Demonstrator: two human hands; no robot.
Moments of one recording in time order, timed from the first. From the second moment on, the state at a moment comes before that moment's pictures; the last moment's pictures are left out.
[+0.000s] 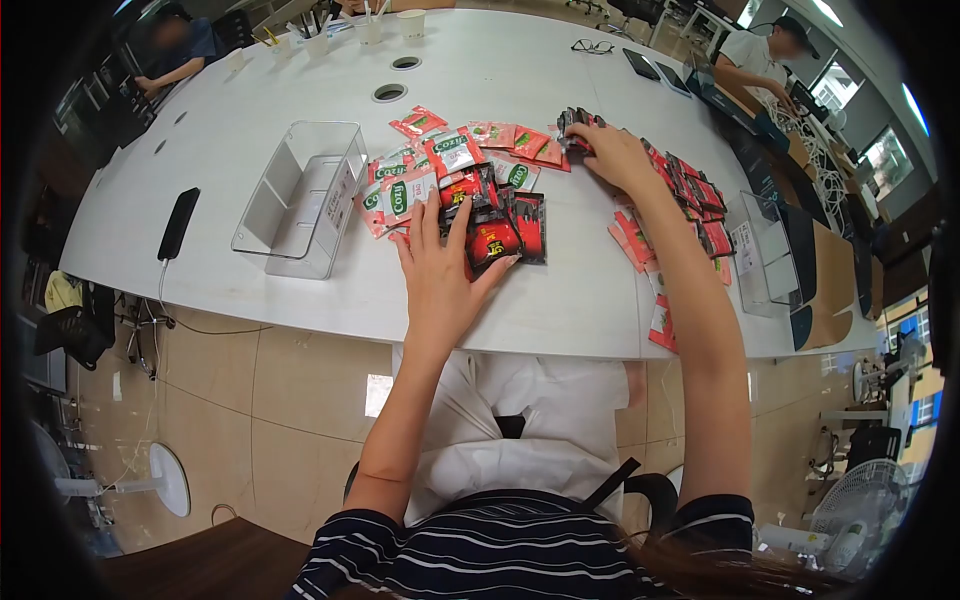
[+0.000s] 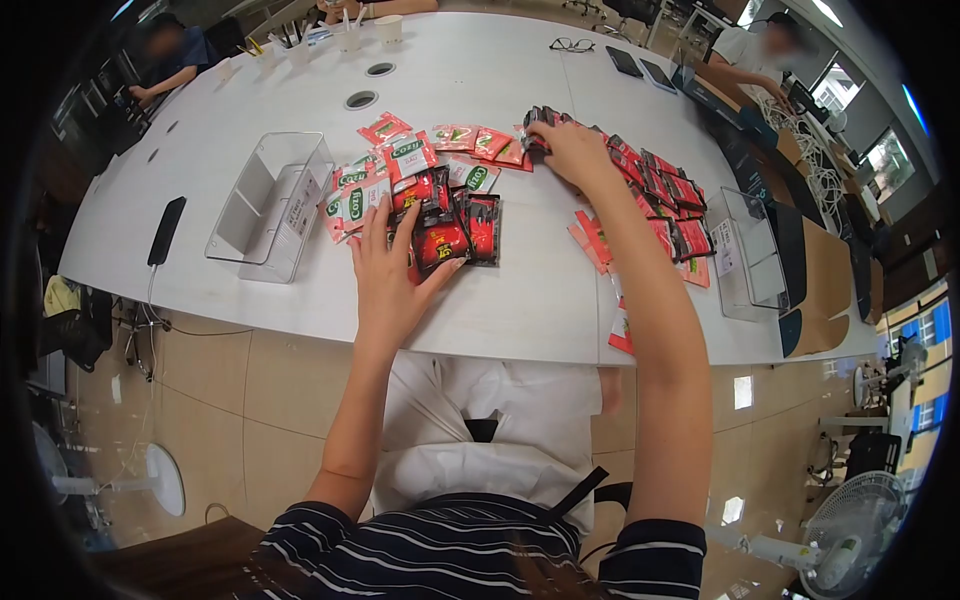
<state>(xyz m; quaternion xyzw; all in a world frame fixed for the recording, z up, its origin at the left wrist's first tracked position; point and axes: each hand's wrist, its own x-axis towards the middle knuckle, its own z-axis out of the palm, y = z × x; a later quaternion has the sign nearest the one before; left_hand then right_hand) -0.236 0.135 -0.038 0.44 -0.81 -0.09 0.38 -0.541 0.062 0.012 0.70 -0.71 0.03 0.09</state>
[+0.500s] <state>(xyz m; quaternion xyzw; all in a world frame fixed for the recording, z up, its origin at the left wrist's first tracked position) -0.235 0.135 -0.040 0.43 -0.81 -0.10 0.39 -0.512 0.054 0.073 0.66 -0.53 0.50 -0.21</state>
